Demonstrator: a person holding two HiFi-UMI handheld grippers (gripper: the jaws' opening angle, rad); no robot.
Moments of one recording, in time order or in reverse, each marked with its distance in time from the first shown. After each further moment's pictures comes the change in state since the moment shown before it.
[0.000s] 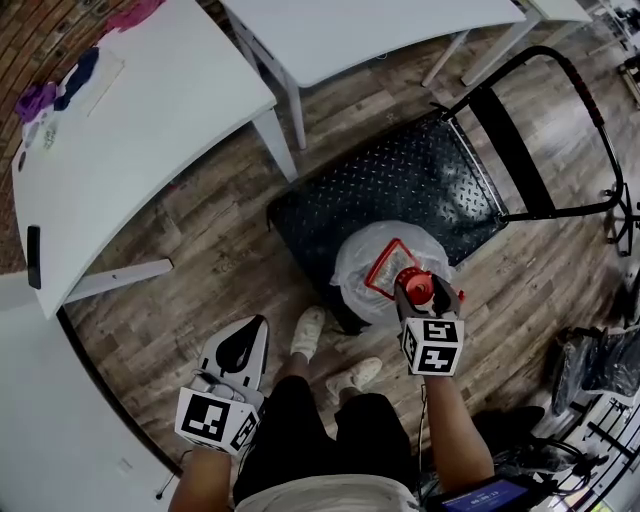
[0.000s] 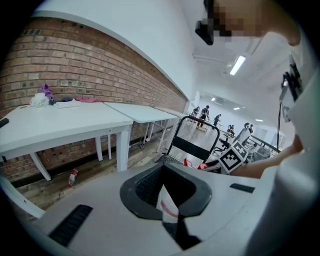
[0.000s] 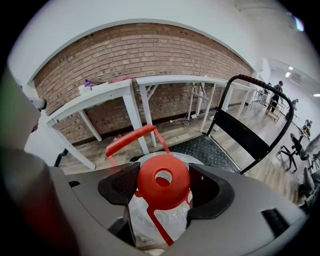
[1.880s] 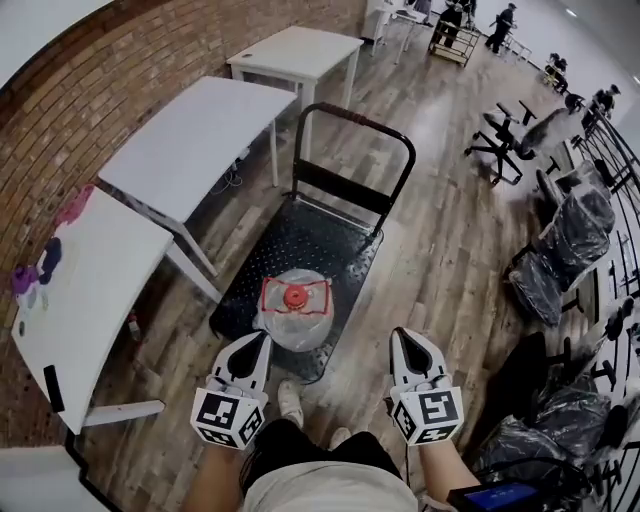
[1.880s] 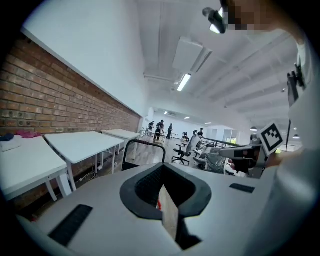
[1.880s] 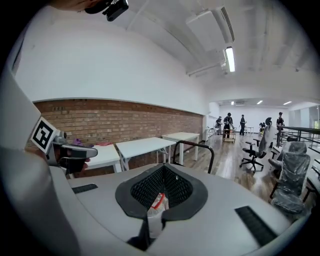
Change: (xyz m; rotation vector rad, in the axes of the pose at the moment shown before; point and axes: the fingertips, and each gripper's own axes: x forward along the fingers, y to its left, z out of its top) left arm -0.083 -0.201 0.084 0.272 -0.198 -0.487; right arm -0.410 -0.003 0.008 0.212 -0.613 -0.356
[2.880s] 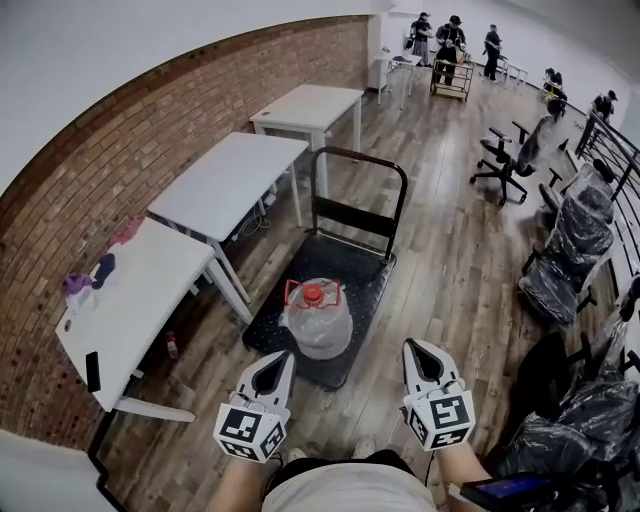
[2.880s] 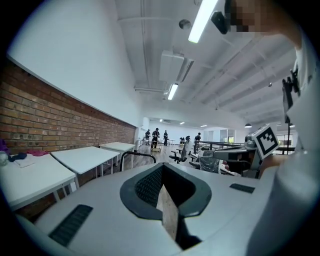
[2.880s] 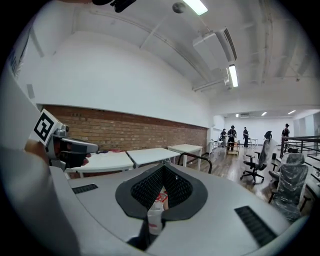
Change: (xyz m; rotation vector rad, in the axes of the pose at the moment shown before) left arm -0.139 -0.134 0.026 0.104 -0.094 -0.006; right arm -0.174 0.022 0.021 -0.062 -0.137 0.046
